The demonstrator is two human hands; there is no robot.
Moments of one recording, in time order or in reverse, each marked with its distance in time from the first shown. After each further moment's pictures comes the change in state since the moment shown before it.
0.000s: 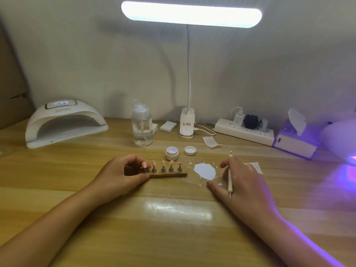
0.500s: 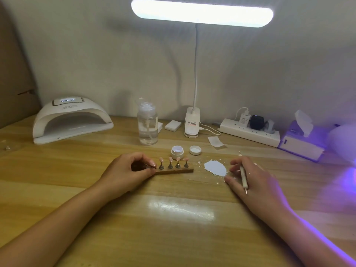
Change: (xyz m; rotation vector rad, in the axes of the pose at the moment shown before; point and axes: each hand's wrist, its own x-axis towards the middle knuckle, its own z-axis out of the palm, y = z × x) left_hand 0.000 0.003 0.003 0.040 0.071 -0.025; right_hand 0.007 0.017 -0.002 0.079 -0.020 0.070
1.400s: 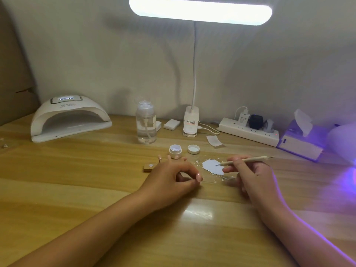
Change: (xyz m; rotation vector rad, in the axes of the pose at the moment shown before) left_hand -0.005 0.048 0.069 0.031 -0.192 0.215; right_hand 0.010 -0.005 0.007 0.728 0.198 0.228
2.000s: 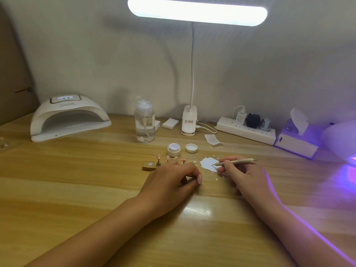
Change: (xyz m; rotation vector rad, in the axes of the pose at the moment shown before) left_hand -0.007 0.000 0.010 0.234 0.073 0.167; right_hand 0.001 0.003 0.000 -0.159 -0.120 0.009
